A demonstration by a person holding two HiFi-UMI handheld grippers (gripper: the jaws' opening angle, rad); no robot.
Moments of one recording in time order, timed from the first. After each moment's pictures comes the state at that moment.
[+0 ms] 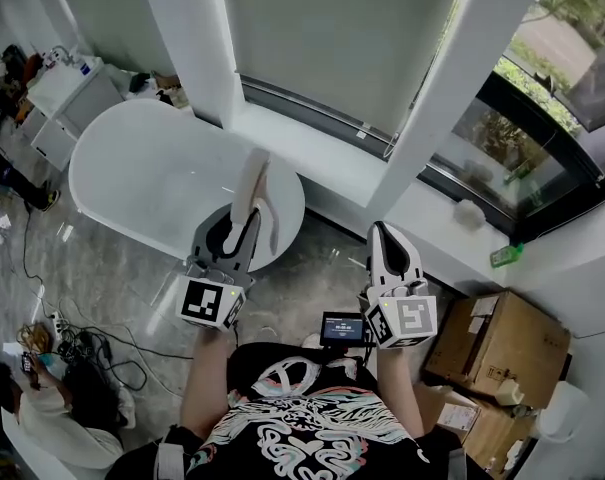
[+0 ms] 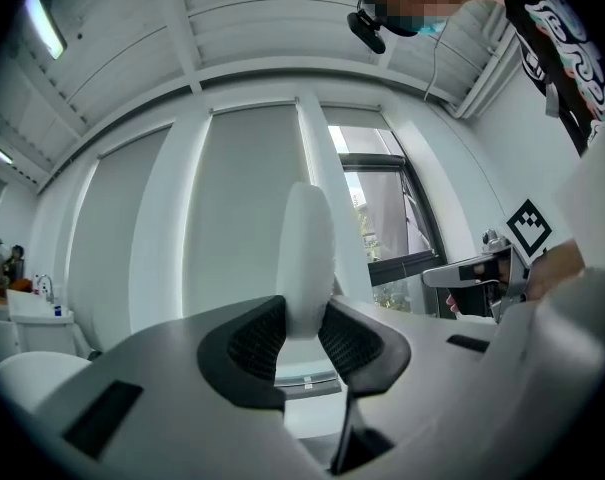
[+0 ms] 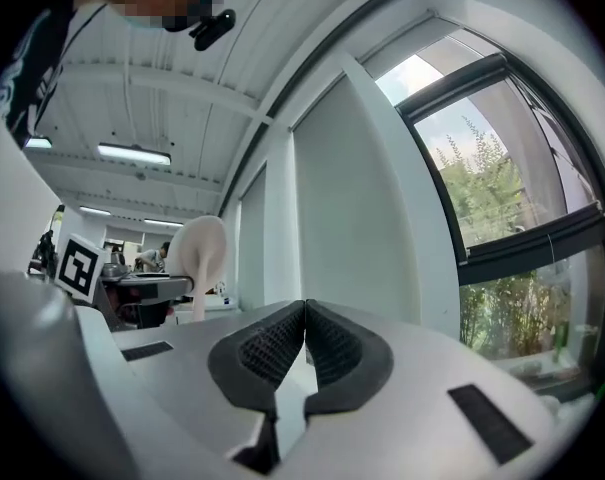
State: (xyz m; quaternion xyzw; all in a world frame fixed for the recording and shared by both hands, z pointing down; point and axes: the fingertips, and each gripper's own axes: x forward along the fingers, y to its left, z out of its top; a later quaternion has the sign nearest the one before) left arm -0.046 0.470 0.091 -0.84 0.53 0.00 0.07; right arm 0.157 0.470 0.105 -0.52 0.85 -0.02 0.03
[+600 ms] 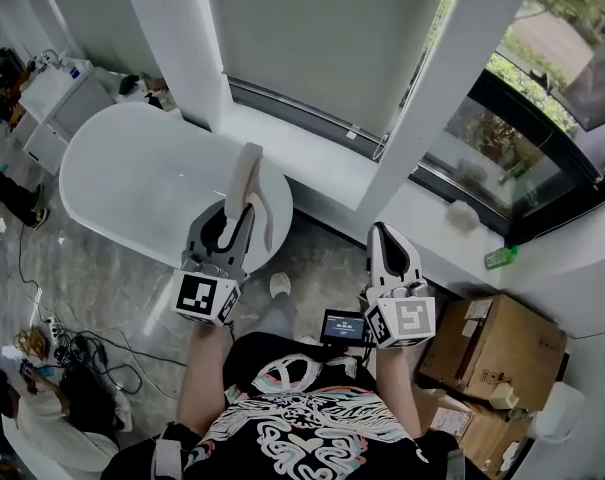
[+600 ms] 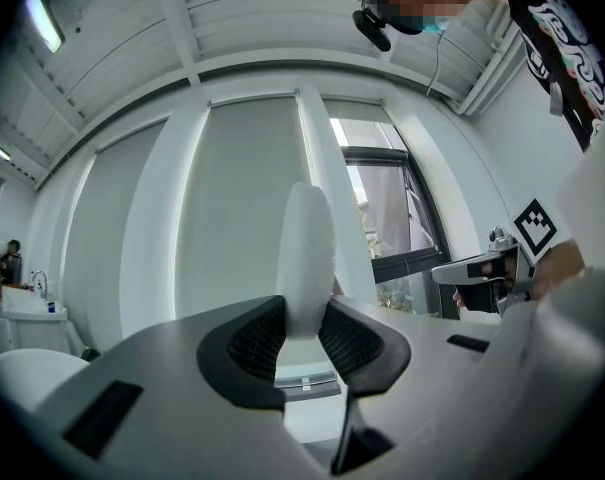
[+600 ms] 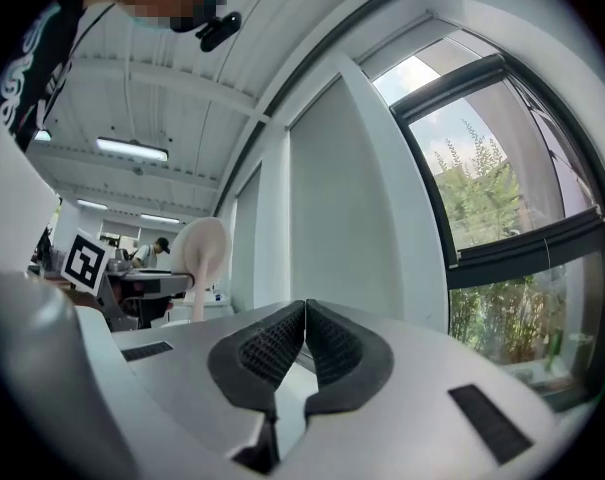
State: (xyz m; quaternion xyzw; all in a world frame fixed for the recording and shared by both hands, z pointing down) left arm -0.017 0.433 0.103 -0.84 0.53 -0.01 0.07; right arm 0.200 0.444 0.117 -0.53 0.85 -0.01 0.03
